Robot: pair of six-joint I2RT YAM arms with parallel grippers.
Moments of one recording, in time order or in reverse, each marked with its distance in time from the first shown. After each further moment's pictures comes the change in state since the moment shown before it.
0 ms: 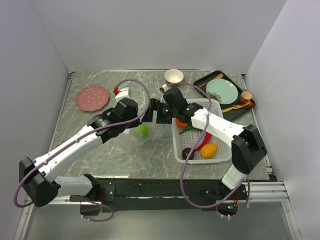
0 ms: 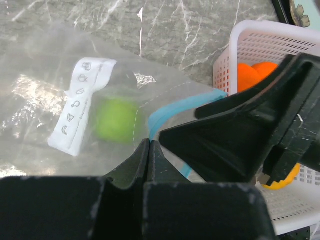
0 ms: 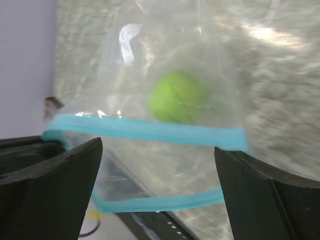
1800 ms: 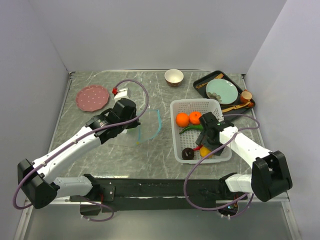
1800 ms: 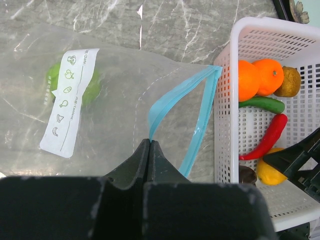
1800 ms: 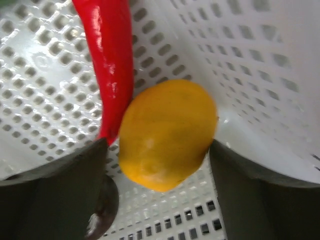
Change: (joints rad) left arm 0.014 -0.020 -0.017 0.004 0.021 0.013; right arm -0.313 -0.366 -0.480 -0.602 0.563 0.245
